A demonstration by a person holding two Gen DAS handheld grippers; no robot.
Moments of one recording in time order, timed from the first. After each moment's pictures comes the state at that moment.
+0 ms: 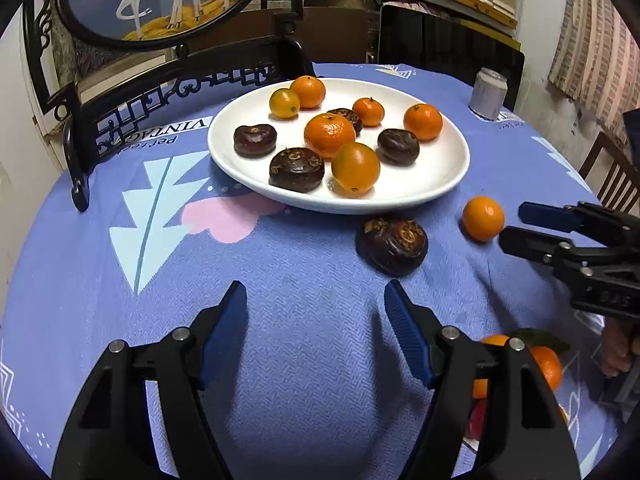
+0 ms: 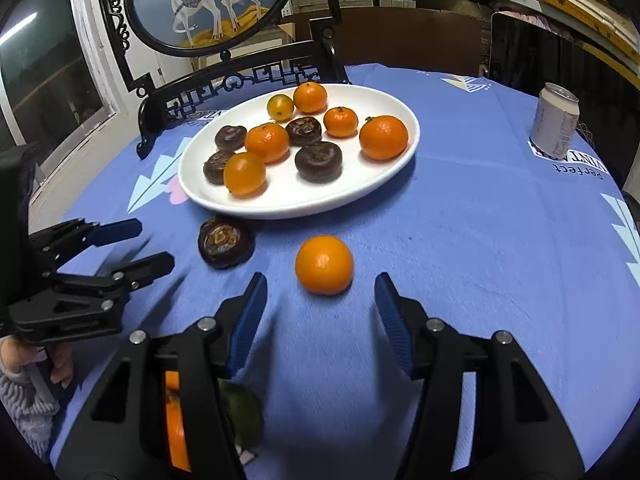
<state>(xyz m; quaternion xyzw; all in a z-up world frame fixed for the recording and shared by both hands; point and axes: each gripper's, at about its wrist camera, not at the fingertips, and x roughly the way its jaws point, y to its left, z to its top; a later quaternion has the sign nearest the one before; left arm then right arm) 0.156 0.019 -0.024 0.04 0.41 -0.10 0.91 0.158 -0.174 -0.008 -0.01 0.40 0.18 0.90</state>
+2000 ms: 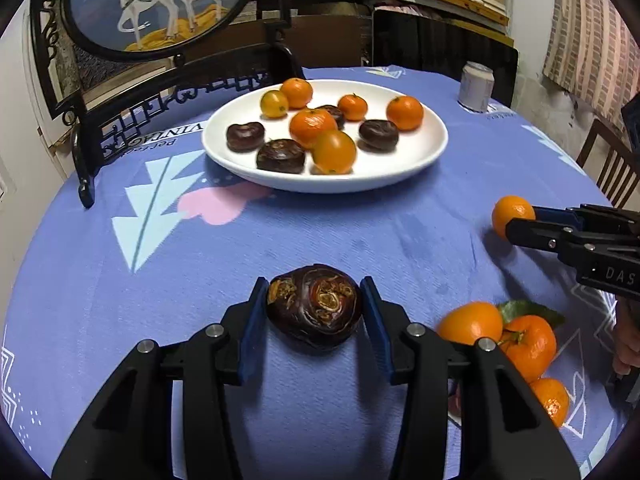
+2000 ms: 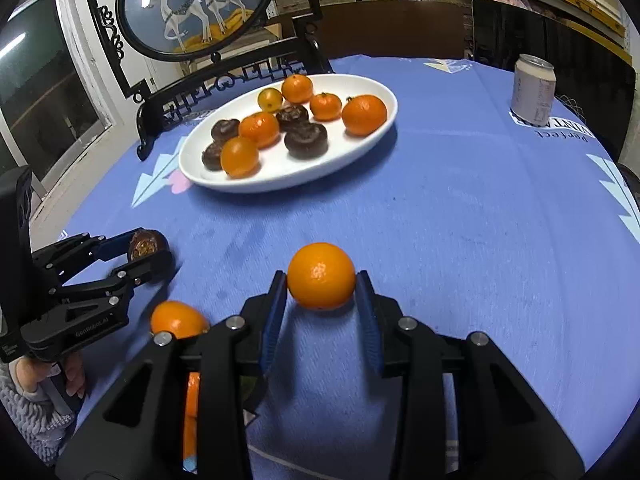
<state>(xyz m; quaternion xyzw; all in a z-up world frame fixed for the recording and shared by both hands) 0.127 0.002 -0.030 0.06 0.39 -0.09 0.92 0.131 -0.193 -0.013 0.02 0.41 0.17 0.90</state>
